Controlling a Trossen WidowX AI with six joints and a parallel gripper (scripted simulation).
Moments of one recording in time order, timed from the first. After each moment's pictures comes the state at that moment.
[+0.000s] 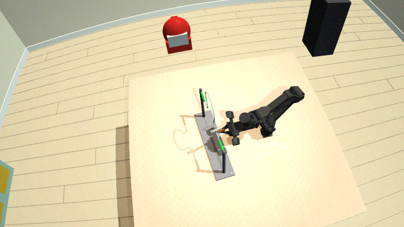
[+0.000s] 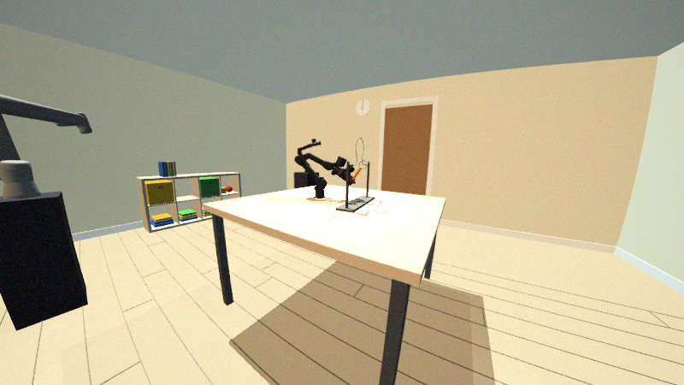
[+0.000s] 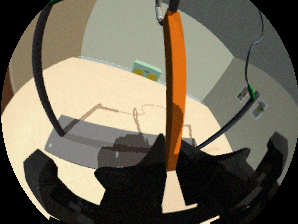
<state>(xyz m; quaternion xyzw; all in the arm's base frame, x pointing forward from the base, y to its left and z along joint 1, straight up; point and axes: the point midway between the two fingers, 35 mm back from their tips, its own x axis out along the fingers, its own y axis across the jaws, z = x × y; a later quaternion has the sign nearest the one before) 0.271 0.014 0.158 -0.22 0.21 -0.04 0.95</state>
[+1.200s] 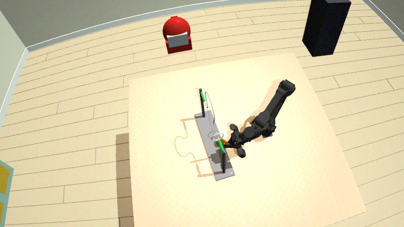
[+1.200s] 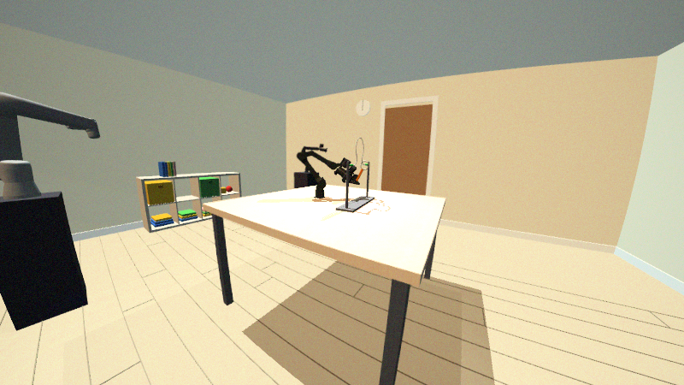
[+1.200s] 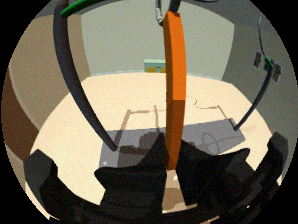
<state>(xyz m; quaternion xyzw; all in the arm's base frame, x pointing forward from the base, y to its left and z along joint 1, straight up) 0.260 0.096 0.141 -0.03 0.23 0.01 0.97</state>
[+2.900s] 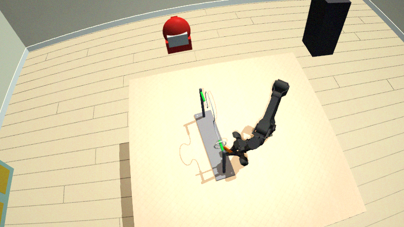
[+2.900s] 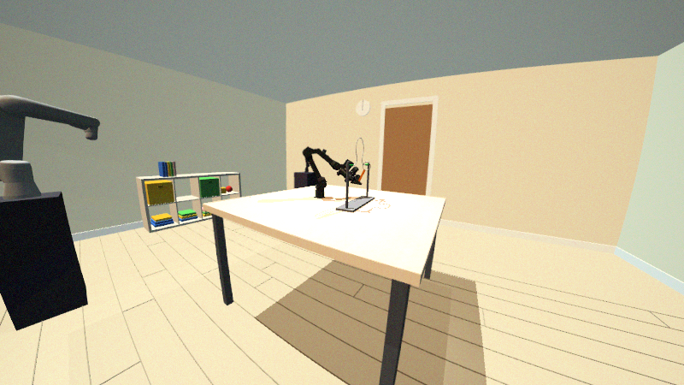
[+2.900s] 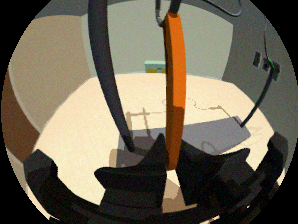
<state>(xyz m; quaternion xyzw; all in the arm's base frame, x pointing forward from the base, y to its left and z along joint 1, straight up) 0.257 0.141 0.135 -0.02 0.23 0.00 0.97</state>
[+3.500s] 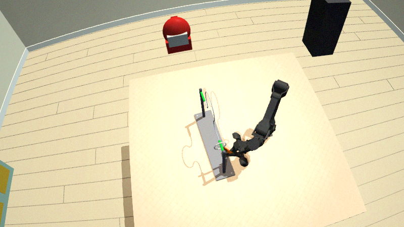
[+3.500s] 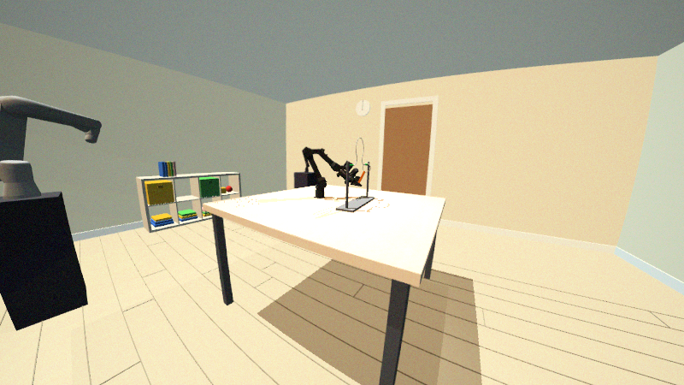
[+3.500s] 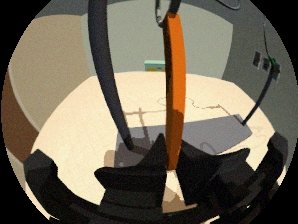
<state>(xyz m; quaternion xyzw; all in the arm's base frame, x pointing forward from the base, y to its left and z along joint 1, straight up) 0.256 0.140 0.123 -0.02 0.23 0.00 0.97</state>
